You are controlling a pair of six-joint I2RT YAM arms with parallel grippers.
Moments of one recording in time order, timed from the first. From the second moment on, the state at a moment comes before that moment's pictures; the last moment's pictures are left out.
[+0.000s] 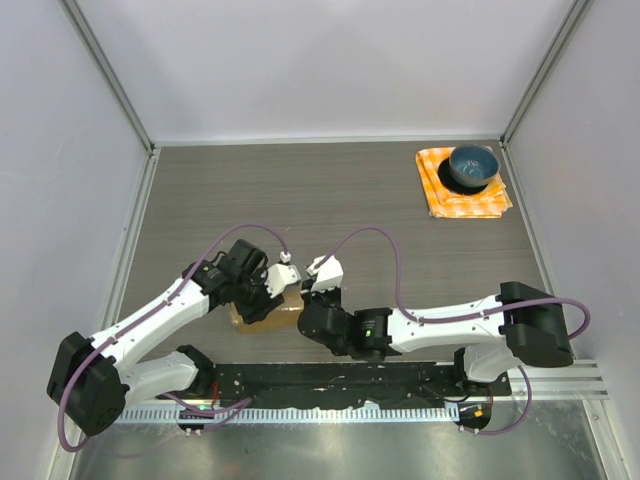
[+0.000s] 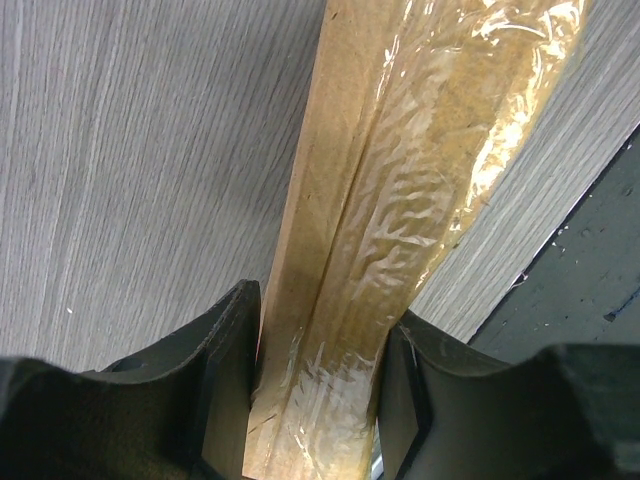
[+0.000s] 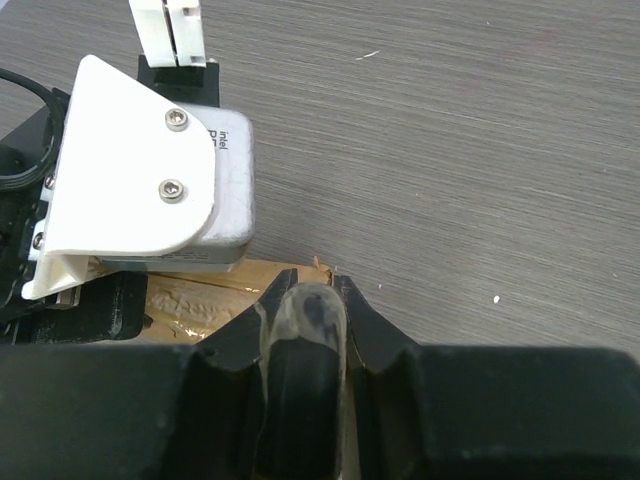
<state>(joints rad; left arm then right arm) -0.62 1.11 0.71 -0.77 0.20 0.45 1.45 1.47 0.87 0.02 0.94 0.64</state>
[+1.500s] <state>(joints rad) -0.62 1.17 0.75 -0.79 0.16 0.43 1.45 1.49 0.92 -0.10 0.94 0.78</state>
